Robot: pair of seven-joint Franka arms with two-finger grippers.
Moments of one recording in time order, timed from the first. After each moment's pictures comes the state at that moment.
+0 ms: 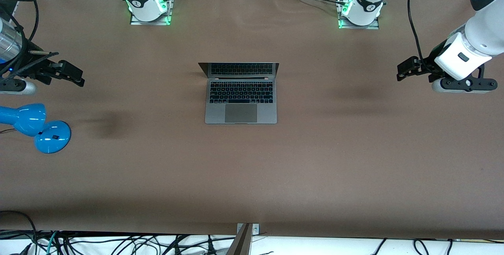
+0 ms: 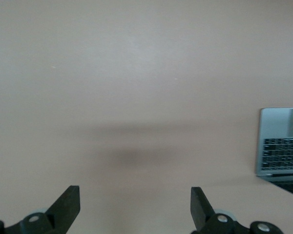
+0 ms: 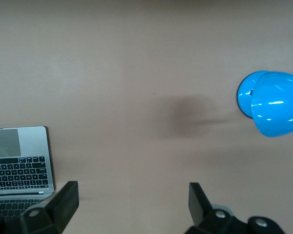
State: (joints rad) left arm -0.06 0.02 -0.02 -1.70 -0.08 1.65 -0.09; right arm 0.02 0.07 0.03 -1.59 0.00 1.68 0.10
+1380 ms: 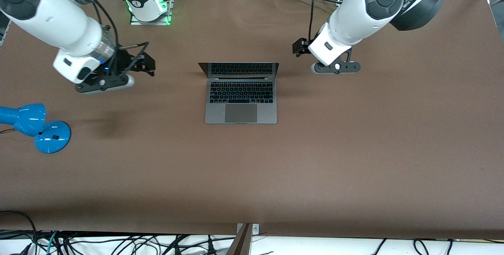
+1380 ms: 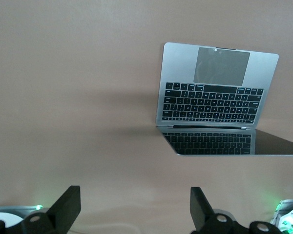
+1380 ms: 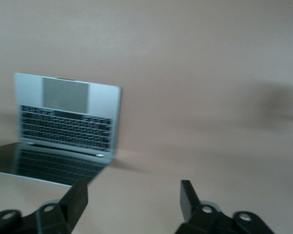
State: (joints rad) left arm -0.09 0.14 -0.47 -1.70 -0.23 1.68 -0.63; right arm 0.29 0.14 0.06 -1.59 0.13 1.65 0.22
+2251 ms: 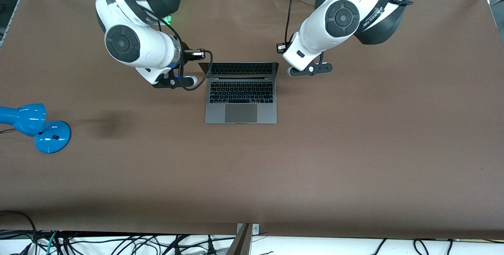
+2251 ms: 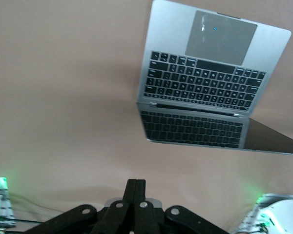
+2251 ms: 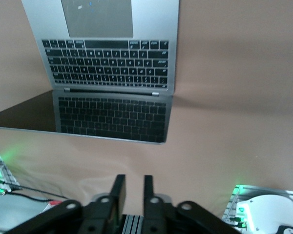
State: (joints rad) left arm -0.16 0.25 -0.48 -1.69 -0.30 1.71 -0.78; right arm 0.44 0.29 0.06 -1.60 0.34 1.52 0.43
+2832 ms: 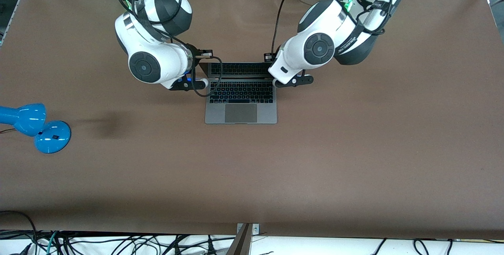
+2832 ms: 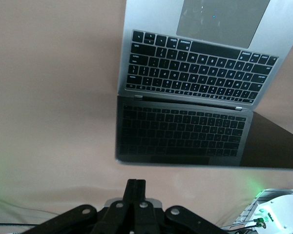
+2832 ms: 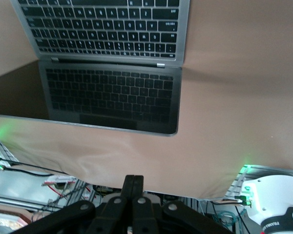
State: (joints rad) left arm -0.22 0.40 -0.48 -1.67 -0.30 1.78 -0.78; right arm 0.45 0.36 0.06 -1.62 0.40 1.46 0.40
